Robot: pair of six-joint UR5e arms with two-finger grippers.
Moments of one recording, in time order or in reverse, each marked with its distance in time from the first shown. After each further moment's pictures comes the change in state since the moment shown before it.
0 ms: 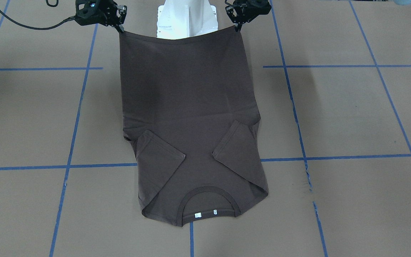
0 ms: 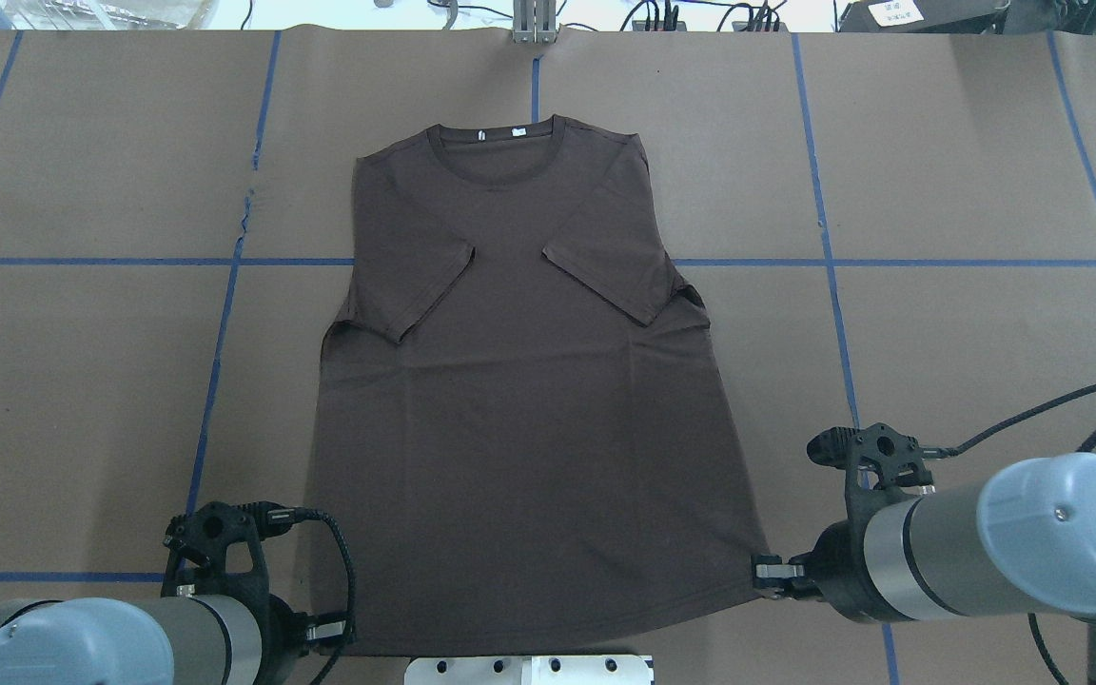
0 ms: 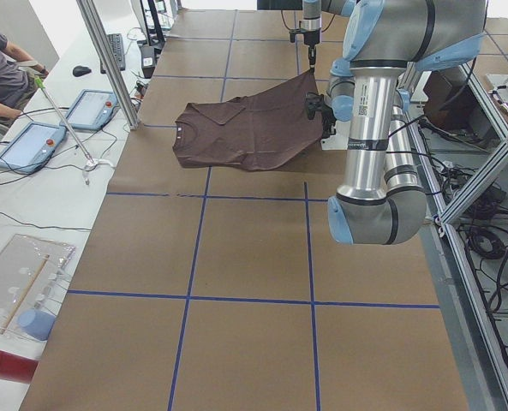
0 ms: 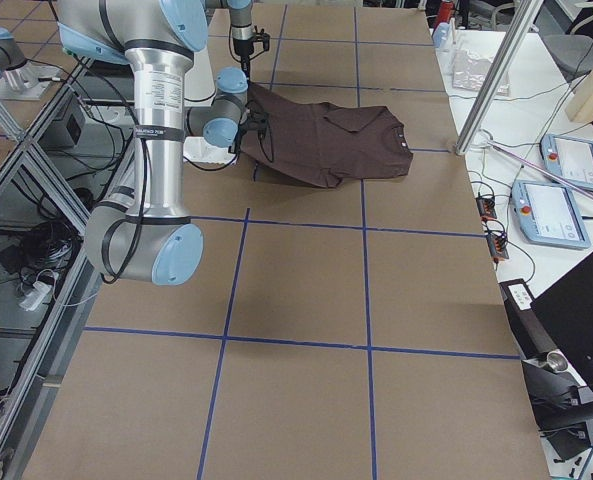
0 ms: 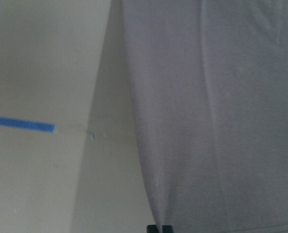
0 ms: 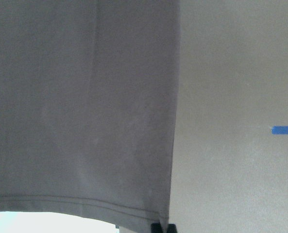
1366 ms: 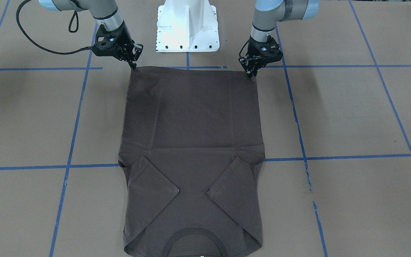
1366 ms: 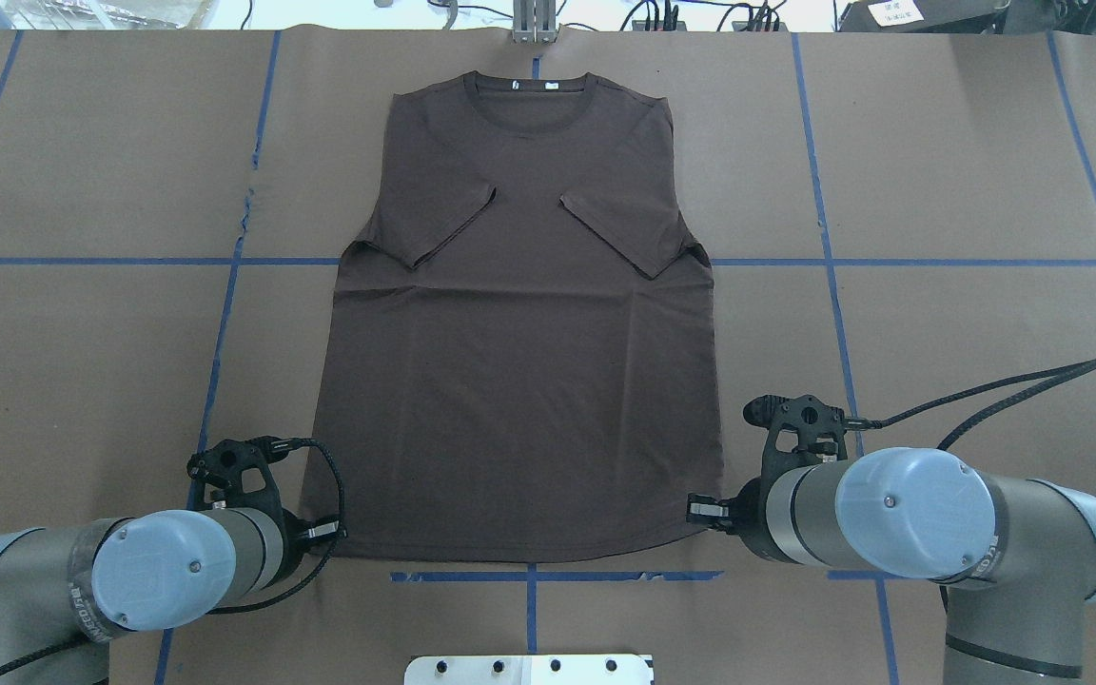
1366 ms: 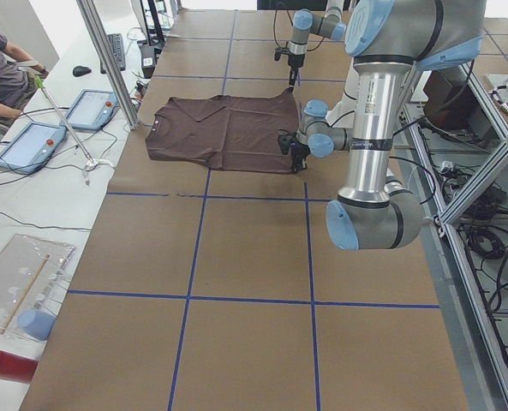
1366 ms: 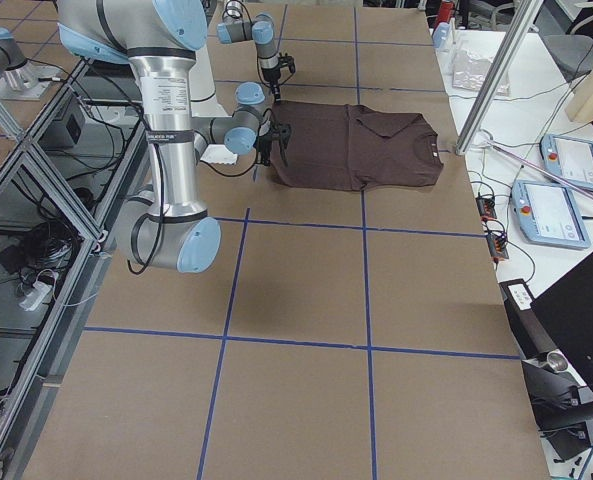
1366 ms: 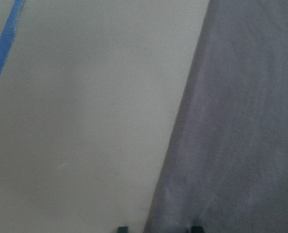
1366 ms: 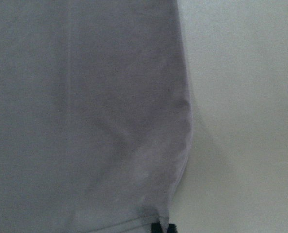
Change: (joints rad) left arm -0.165 0.037 0.355 -0.284 0.029 -0.009; right arm 0.055 0.204 -0.269 0.003 -0.177 0.057
